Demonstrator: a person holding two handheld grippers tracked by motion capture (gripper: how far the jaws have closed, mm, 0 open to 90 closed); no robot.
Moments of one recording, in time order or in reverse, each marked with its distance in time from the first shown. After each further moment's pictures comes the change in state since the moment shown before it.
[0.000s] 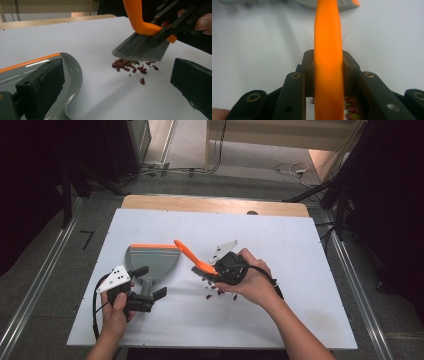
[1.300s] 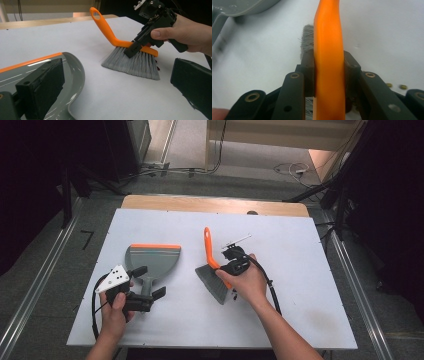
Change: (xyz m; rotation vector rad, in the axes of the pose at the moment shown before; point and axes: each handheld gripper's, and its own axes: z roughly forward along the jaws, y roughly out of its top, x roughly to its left) left arm 0.001 0.000 -0.002 0.001 0.012 -0.001; right arm -0.055 -0.035 0.054 0.046 0.100 0.599
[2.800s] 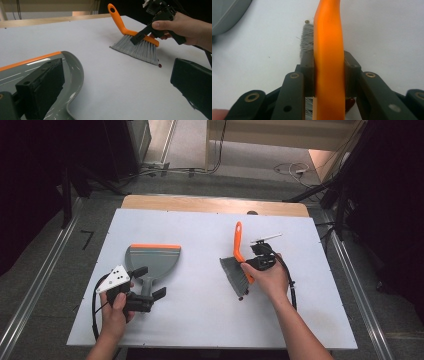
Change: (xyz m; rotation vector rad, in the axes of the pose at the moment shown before) left arm -0.001 0.000 0.001 0.008 -0.005 -0.001; right arm -0.064 -0.020 -0.035 -0.075 -0.052 0.172
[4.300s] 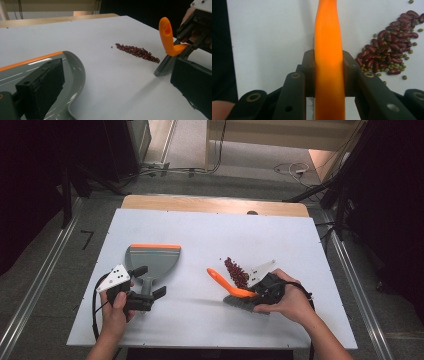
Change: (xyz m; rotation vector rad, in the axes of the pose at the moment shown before) left arm 0.001 0.001 0.001 -0.002 0.011 -0.009; right arm 0.042 -0.065 -0.045 0.138 0.091 -0.891
